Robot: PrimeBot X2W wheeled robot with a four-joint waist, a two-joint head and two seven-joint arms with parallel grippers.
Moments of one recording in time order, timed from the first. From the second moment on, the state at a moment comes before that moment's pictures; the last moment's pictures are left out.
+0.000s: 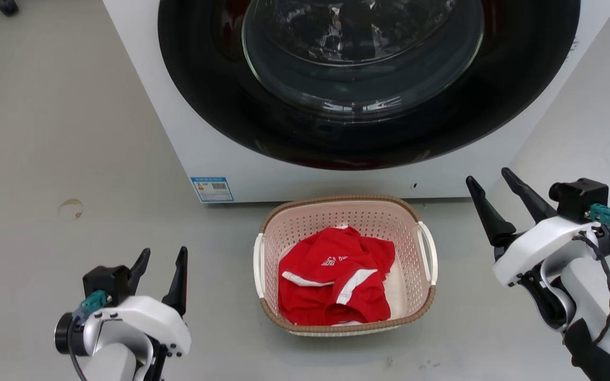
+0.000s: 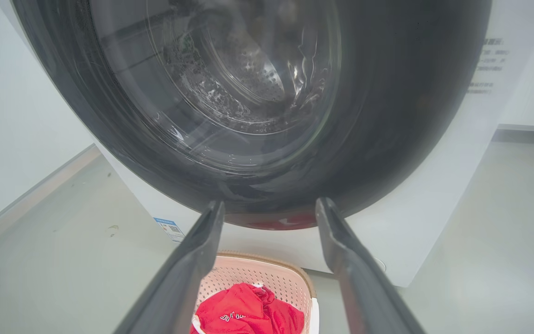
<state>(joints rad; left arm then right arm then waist) -0.40 0.15 -0.25 0.76 -0.42 -0.10 -0.25 -0.54 -0.17 0.68 0.60 0.78 0.13 -0.26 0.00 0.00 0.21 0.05</state>
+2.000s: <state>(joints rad) 0.18 0.27 -0.21 -0.17 -0.36 0.15 0.04 -0.03 -0.18 0.22 0.16 0.53 0.13 -0.25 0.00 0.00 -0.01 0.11</state>
